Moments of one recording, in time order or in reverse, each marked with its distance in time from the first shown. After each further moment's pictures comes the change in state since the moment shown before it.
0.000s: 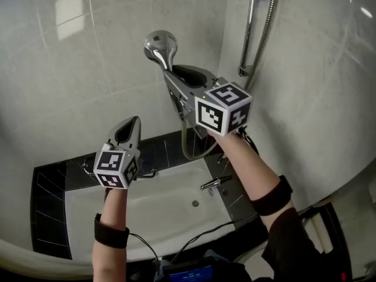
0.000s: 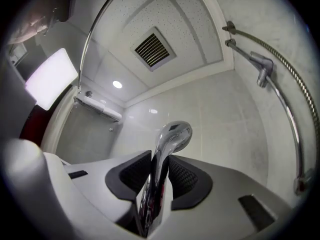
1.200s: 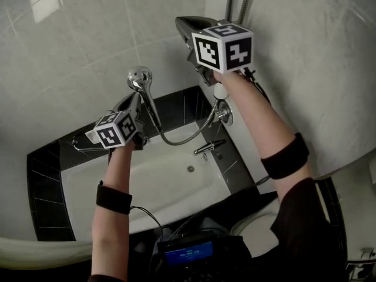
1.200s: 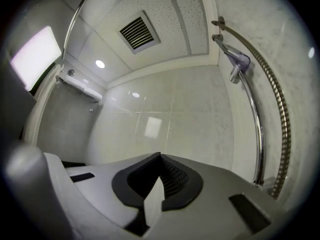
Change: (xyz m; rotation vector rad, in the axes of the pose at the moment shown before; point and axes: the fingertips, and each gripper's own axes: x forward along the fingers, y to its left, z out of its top) left arm 0.074 -0.029 -0.116 -0.405 0.189 -0.003; right arm -0.035 -0.113 -0.034 -0.064 0.185 -0.196
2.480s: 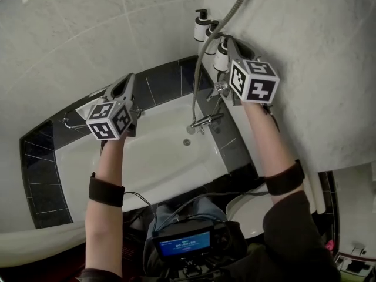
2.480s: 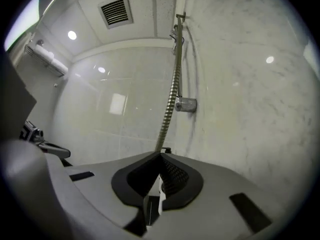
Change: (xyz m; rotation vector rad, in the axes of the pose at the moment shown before) left arm -0.002 -0.003 -0.050 0.118 0.018 -0.047; right arm -0.115 -0.085 -0.197 0.092 0.202 -0.433
